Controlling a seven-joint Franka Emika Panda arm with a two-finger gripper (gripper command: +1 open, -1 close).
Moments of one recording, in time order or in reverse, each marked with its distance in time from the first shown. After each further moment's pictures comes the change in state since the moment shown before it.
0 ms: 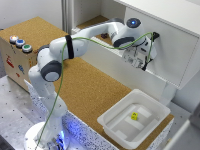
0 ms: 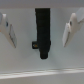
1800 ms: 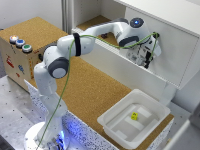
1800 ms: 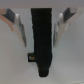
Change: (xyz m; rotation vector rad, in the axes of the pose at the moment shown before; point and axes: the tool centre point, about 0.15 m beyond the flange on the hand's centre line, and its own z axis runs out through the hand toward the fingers) arm 0.045 0.002 0.034 -0.021 0.062 0.026
